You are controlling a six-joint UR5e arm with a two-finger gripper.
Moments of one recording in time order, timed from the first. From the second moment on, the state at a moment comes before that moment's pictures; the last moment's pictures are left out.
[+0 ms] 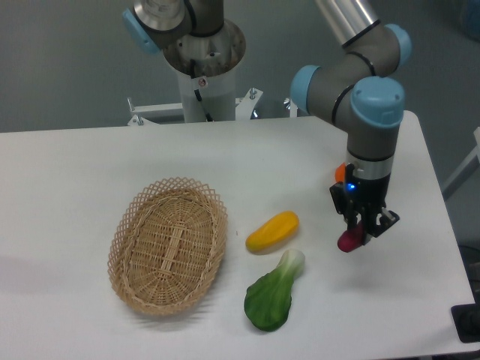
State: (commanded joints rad) arm 2.69 -1.97 -1.56 -0.77 1.31 1.39
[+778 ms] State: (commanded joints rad) arm 2.66 -1.90 -1.48 -0.91 1.25 1.27
